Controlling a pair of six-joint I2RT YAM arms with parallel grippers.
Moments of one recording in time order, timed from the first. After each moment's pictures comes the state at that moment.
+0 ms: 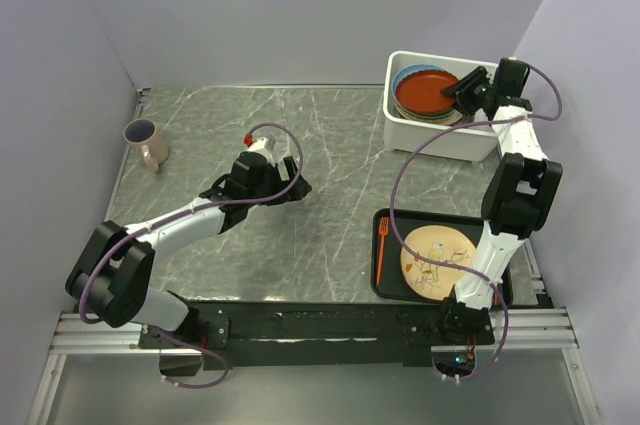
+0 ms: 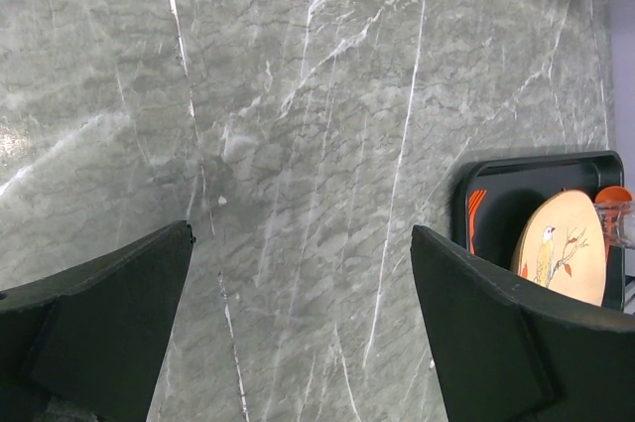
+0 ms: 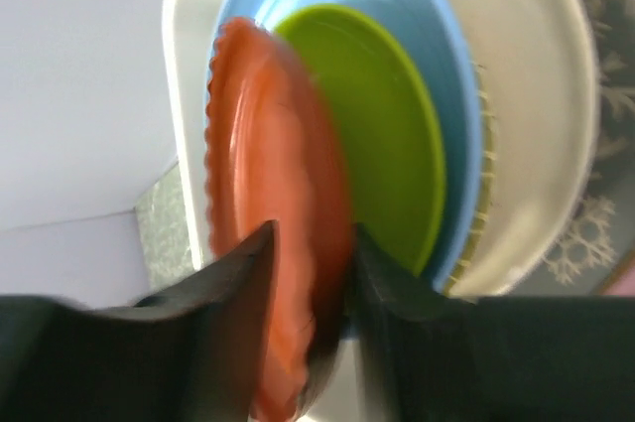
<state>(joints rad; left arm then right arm) -0.57 1.42 0.78 0.10 0.06 -0.68 -0.26 2.02 1.74 -0.29 -0.45 0.74</state>
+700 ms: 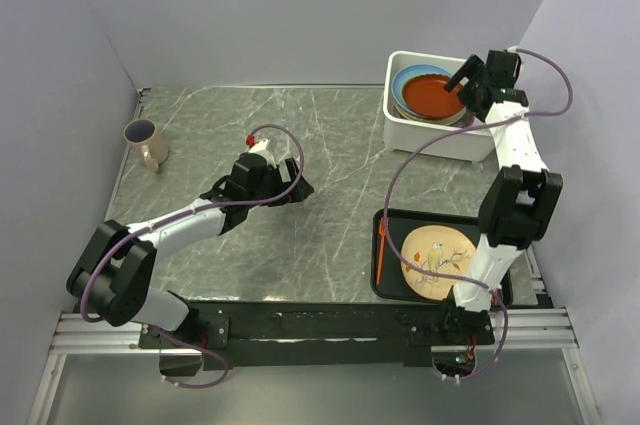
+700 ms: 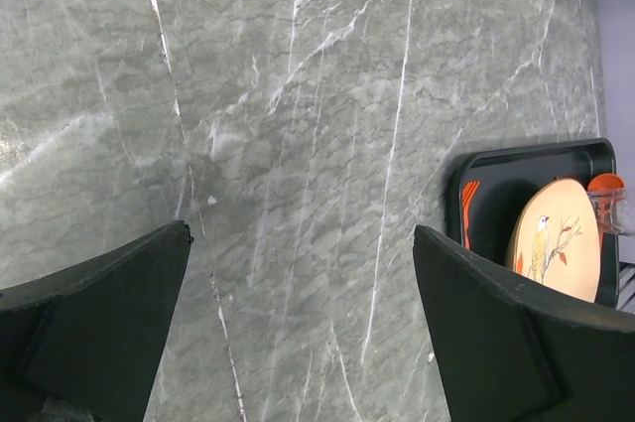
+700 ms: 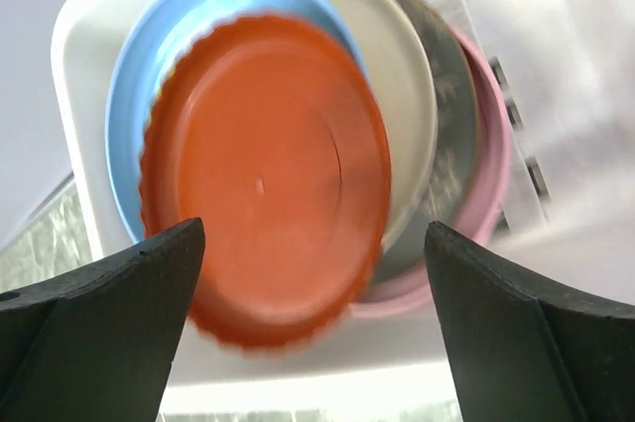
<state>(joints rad) -0.57 1.43 0.76 0.14 0.09 -0.68 -0.17 1.89 1.75 -0.47 -0.01 0.56</state>
